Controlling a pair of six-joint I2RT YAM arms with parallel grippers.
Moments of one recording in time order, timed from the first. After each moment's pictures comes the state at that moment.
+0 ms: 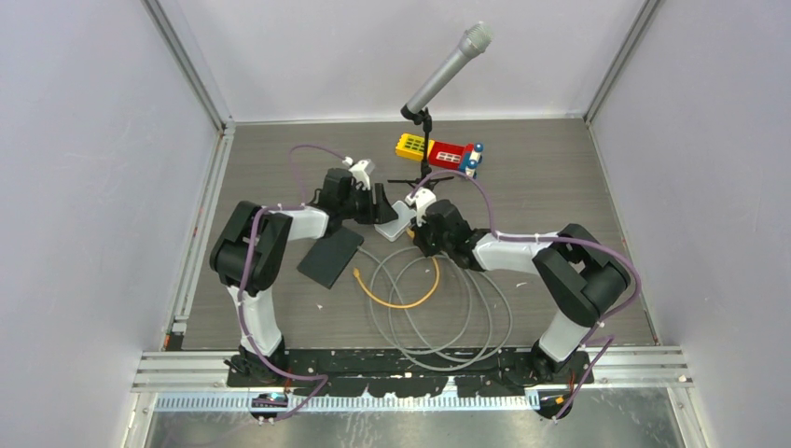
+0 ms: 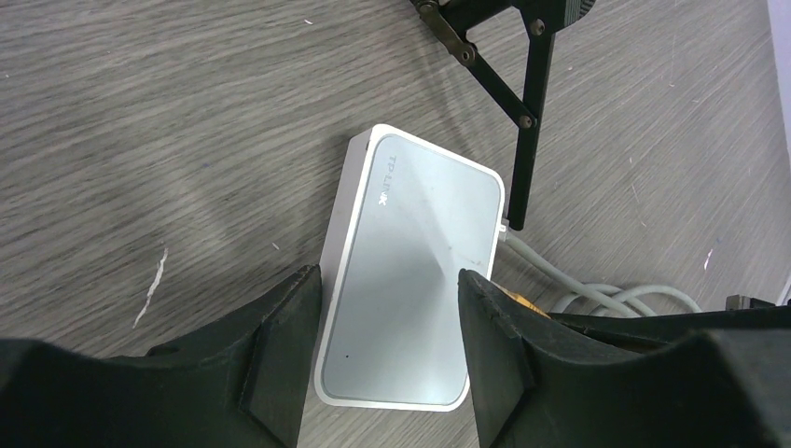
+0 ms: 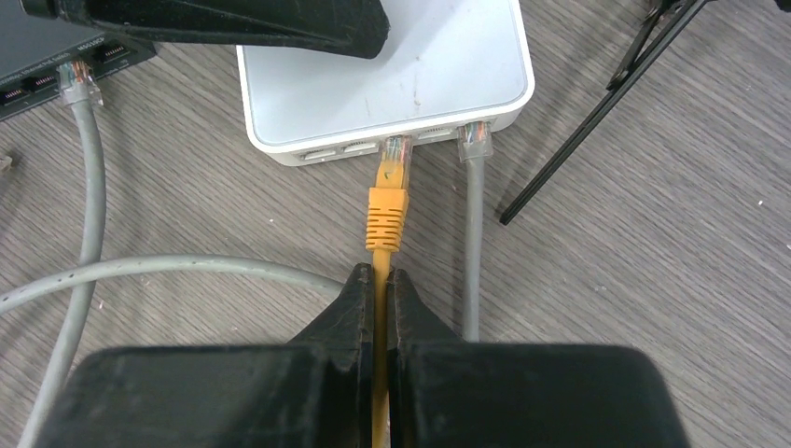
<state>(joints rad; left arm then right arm) -0.41 1.90 0.98 0.32 0.45 -0.41 0.72 1.68 0.81 0.21 0.02 0.07</state>
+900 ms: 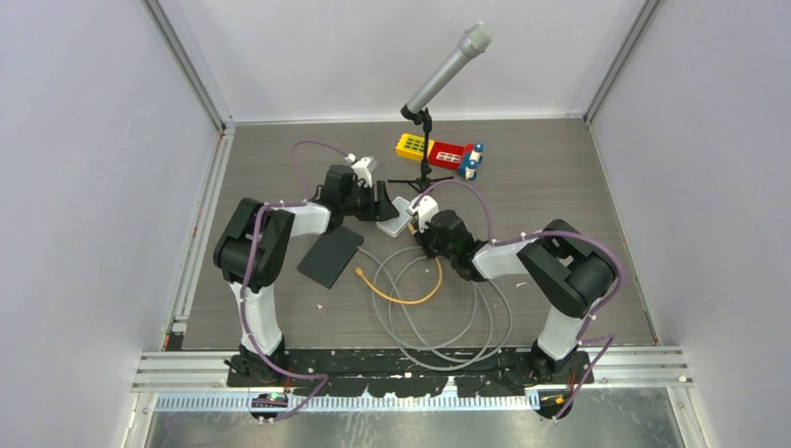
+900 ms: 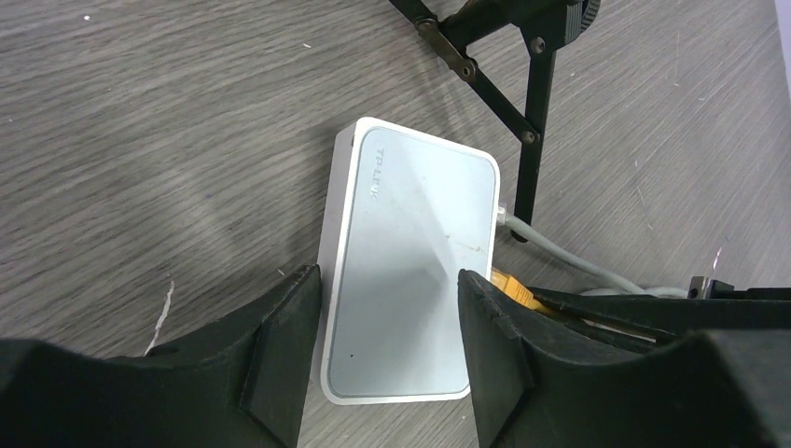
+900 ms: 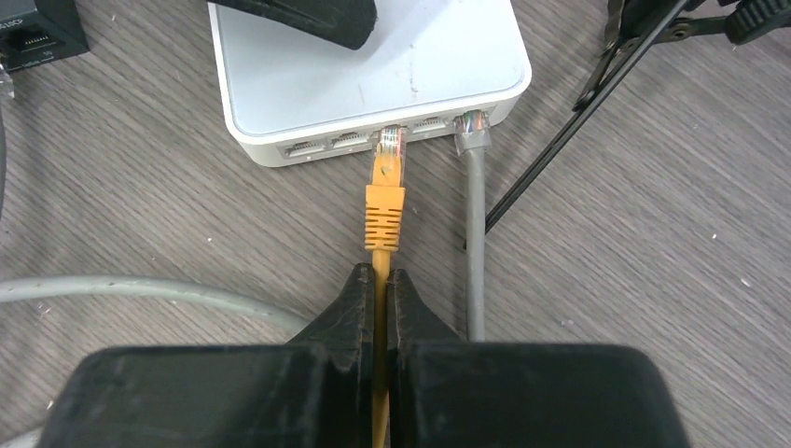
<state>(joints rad) -0.40 1.93 1.03 0.30 0.47 -0.39 0.71 1.75 0.68 0.52 0.07 -0.05</state>
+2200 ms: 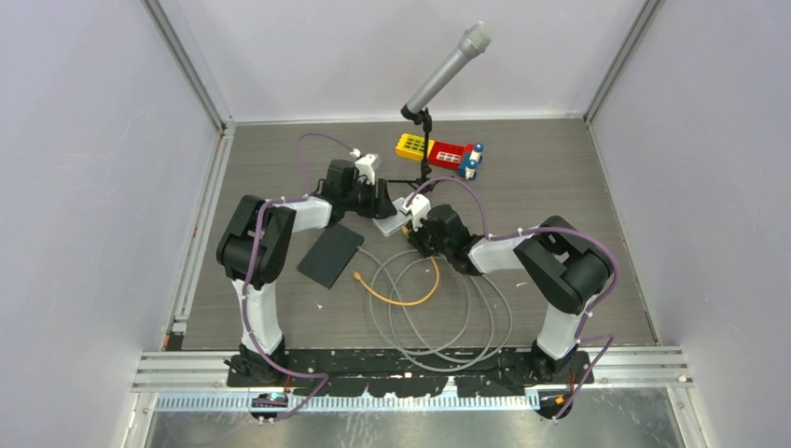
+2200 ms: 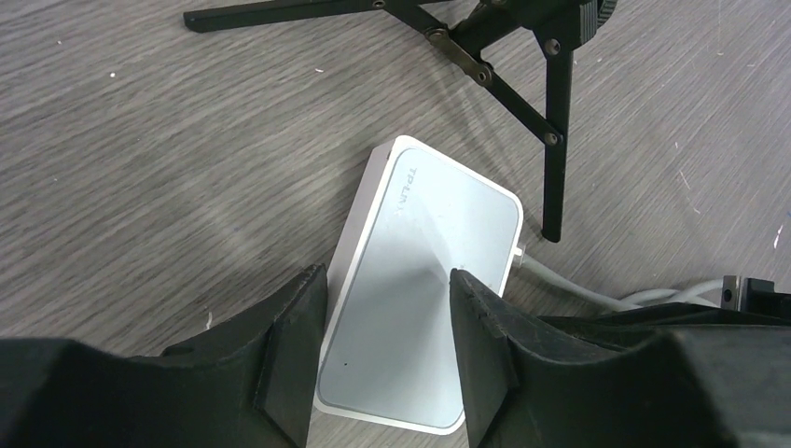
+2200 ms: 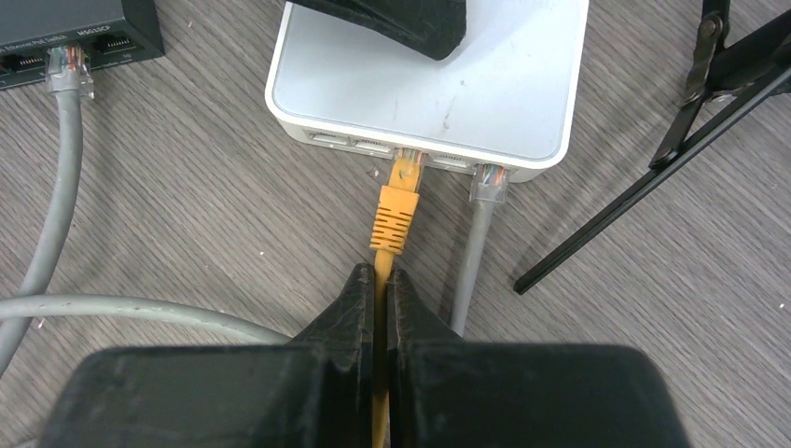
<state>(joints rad) -0.40 1.96 1.10 0.23 0.47 -0.26 0.70 1.79 0.75 0.48 -0.05 -0.08</state>
